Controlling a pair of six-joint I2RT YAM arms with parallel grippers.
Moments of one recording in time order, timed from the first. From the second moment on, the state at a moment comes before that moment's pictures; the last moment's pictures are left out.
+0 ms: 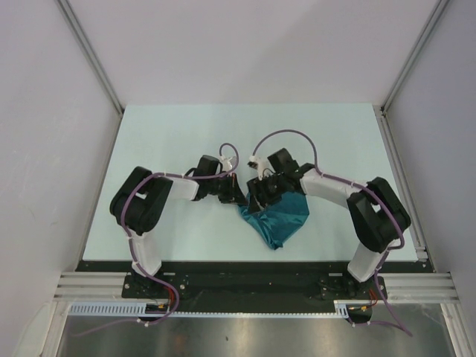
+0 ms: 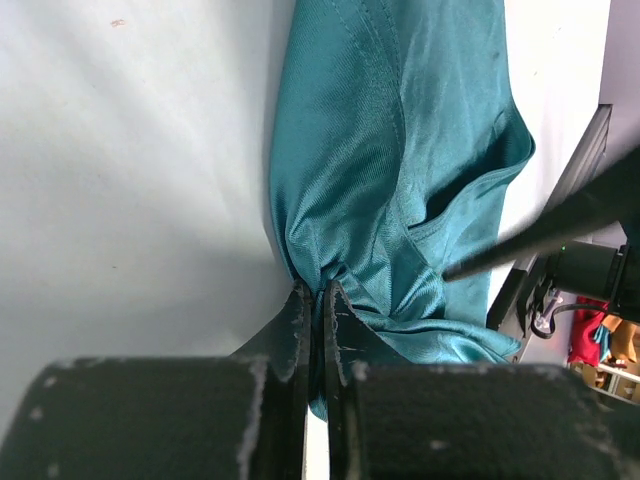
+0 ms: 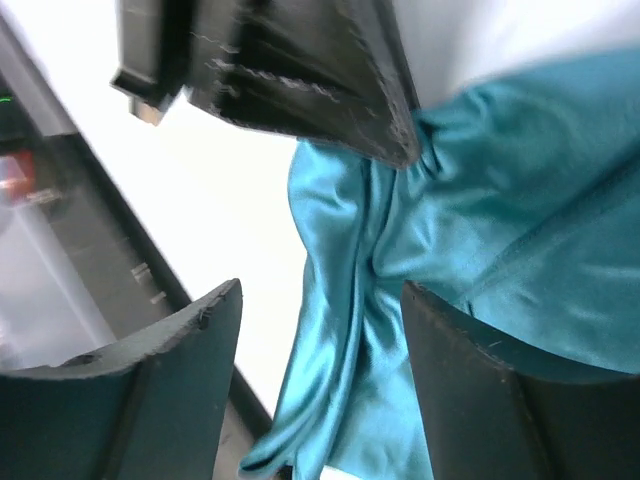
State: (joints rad) left arm -0.47 1.88 0.87 0.19 0.69 -0.51; right arm 0.58 1.76 1.09 -0.36 -0.66 0.14
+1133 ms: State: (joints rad) left arm -0.47 1.89 0.91 0.13 0.68 -0.50; right arm 0.90 1.74 0.97 -0.15 -0.03 0.15
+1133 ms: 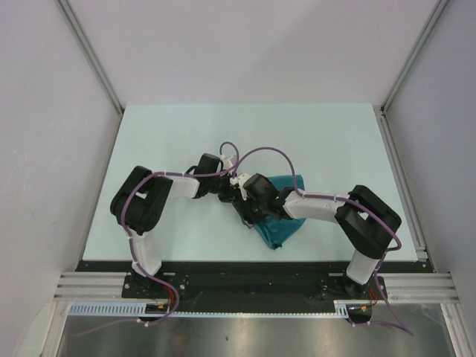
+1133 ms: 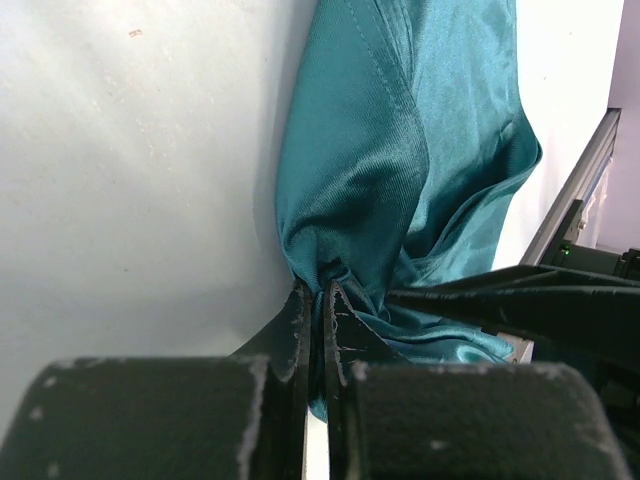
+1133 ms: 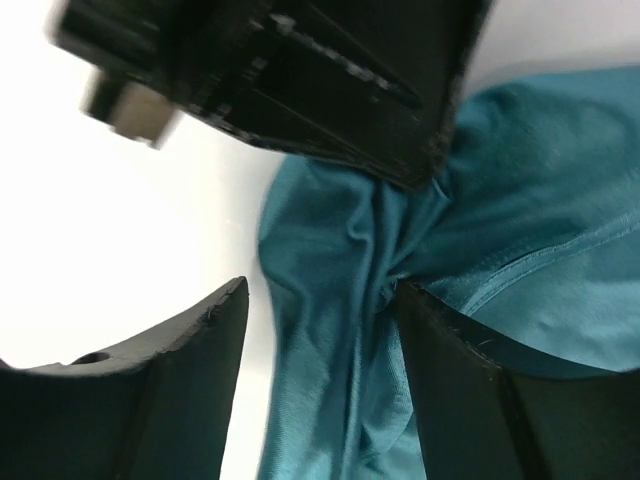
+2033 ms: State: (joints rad) left arm -0.47 1.89 0.91 0.11 0.68 -0.50; right arm 0.92 1.75 1.05 -0.28 0.03 0.11
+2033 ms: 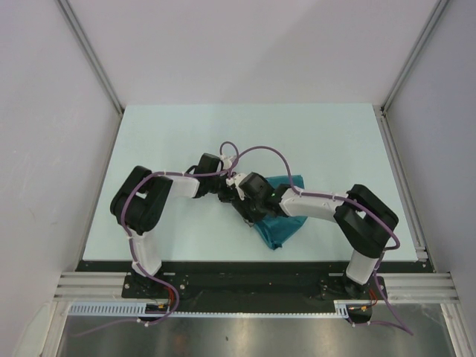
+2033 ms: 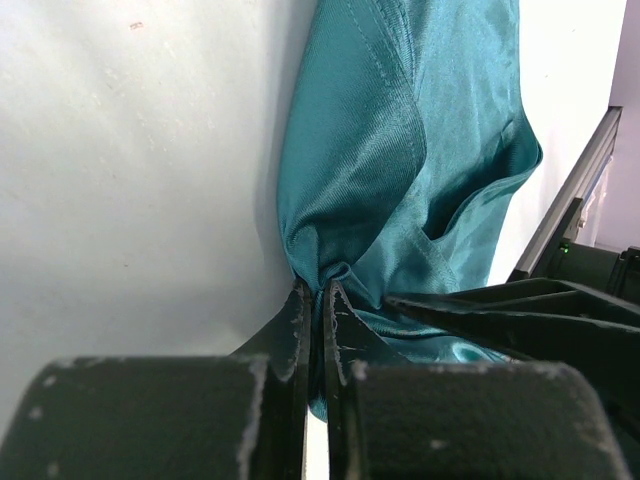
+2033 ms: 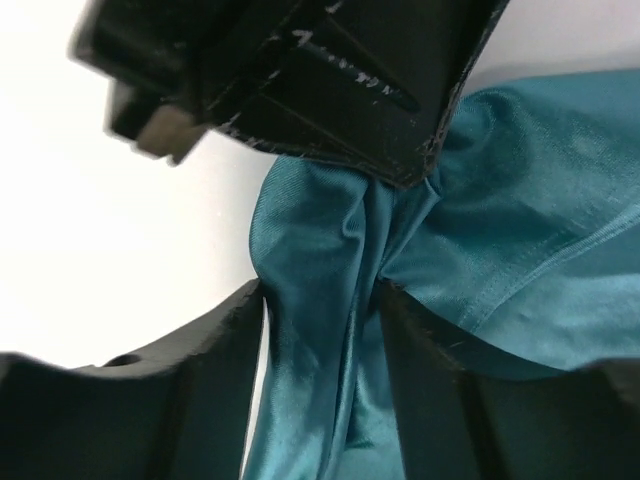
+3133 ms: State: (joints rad) left arm -0.42 1.81 0.84 0.23 0.69 -0.53; right arm 0.56 1.88 0.91 0.00 -0.91 0.24
